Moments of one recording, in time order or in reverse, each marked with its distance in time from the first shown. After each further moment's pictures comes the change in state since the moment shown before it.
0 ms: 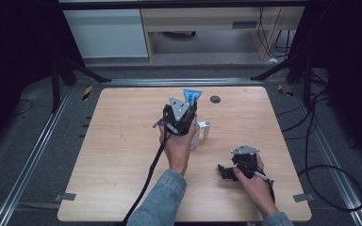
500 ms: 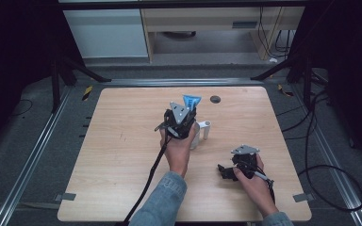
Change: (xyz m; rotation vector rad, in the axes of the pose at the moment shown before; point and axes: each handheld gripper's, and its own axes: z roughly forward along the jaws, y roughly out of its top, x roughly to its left) left arm 0.002 -0.023 0.009 0.056 0.005 -0.012; right arm 0.000 0.000 0.000 -0.001 0.001 0.000
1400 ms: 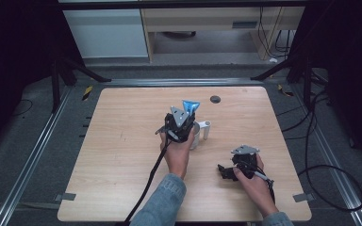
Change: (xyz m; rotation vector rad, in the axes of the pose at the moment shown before) left arm 0.003 -0.020 0.008 0.046 0.009 0.002; right arm 0.000 0.000 0.000 -0.001 0.001 0.000
